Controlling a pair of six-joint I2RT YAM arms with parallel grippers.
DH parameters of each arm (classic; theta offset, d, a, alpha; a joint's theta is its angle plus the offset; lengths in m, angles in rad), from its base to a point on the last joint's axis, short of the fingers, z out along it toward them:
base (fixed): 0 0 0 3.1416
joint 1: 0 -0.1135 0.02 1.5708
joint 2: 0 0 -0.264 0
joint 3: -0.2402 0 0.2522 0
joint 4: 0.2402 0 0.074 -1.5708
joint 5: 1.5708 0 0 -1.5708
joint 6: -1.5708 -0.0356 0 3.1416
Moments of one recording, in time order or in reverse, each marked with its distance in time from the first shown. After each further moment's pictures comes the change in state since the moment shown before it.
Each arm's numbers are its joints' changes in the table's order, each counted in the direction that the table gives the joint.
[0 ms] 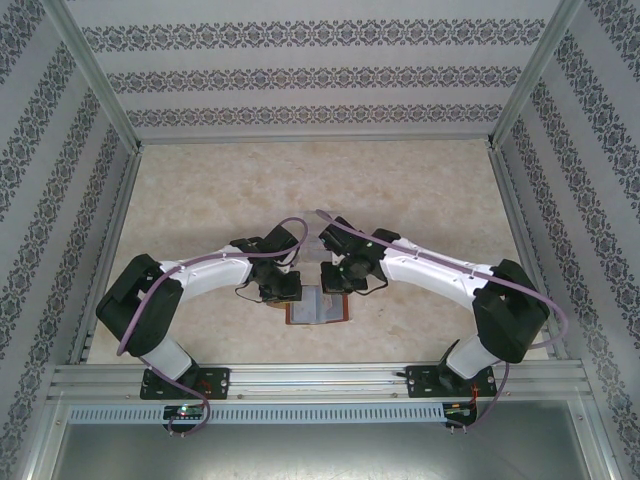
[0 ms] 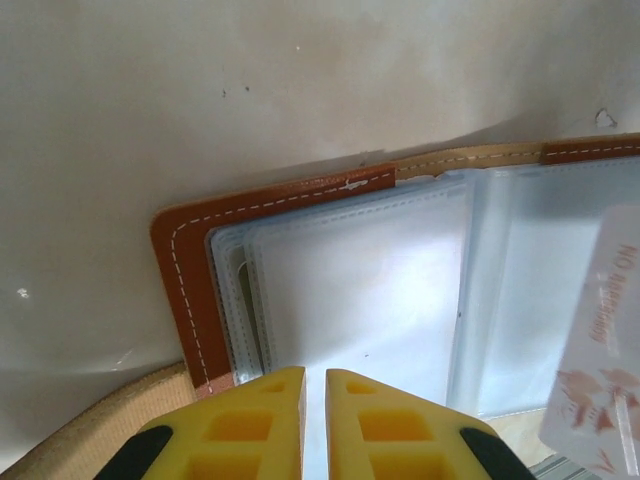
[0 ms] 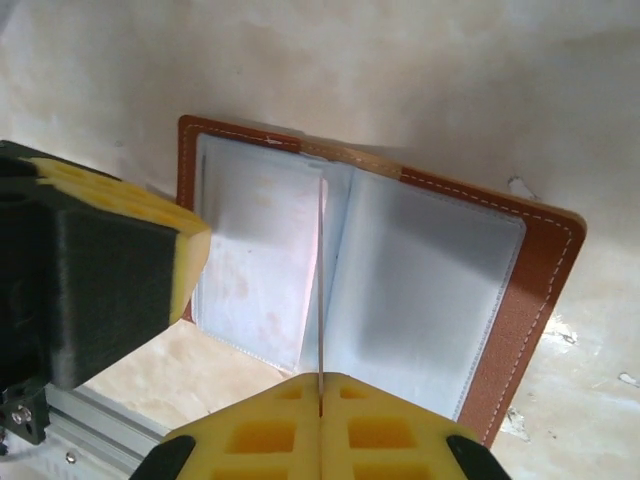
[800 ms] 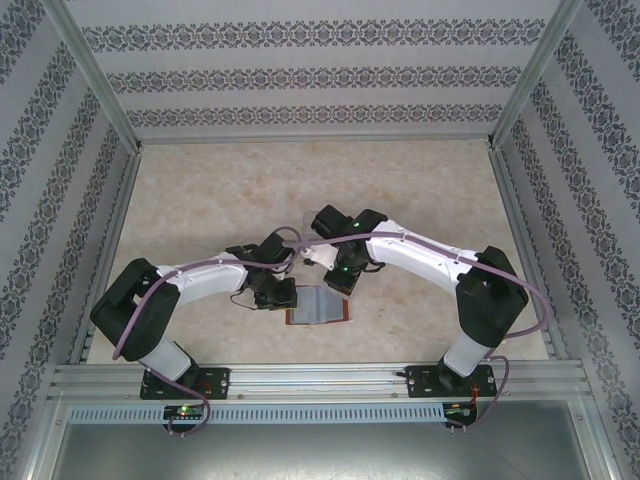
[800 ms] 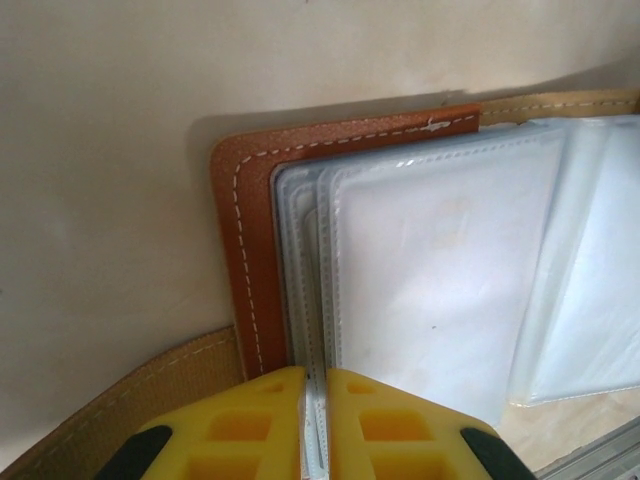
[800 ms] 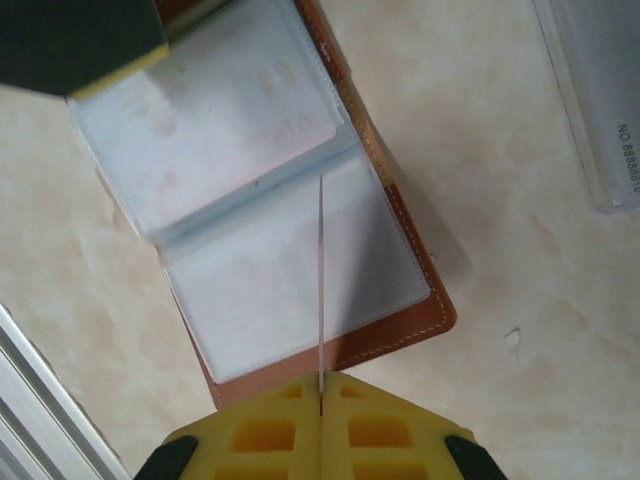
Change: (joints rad) left arm -0.002 -0.035 0.085 -0.034 0.012 0.024; right arm 0.021 0.122 -0.192 0.276 0.087 0.998
